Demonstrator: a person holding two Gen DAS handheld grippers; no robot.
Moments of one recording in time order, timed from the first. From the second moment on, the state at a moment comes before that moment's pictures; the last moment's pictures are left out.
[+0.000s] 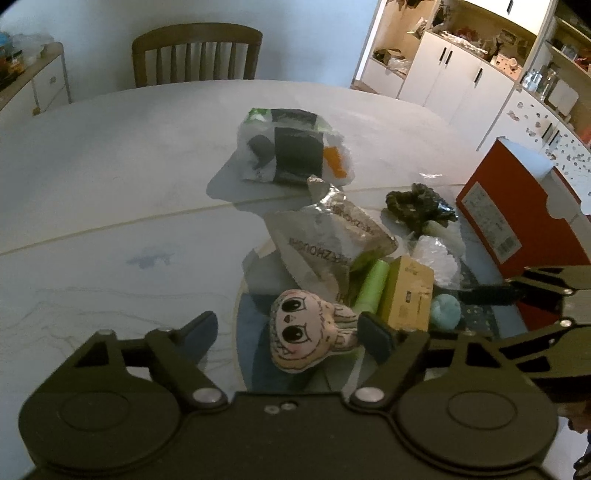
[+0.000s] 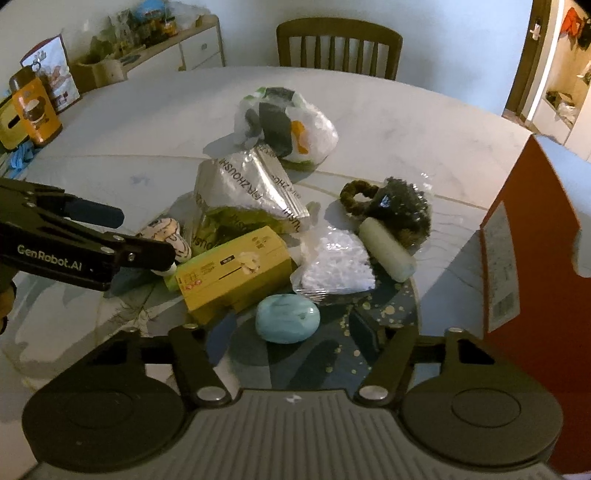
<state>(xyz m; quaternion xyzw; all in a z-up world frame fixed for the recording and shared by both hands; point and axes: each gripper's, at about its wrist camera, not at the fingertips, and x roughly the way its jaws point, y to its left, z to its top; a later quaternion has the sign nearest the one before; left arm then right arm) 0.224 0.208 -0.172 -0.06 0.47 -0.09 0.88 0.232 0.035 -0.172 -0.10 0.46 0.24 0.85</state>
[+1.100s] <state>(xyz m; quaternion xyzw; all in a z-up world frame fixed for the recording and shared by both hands) 0.204 0.204 -0.150 -0.08 0.46 -0.09 0.88 0.211 0.016 -0.144 -0.05 0.45 0.24 0.86</state>
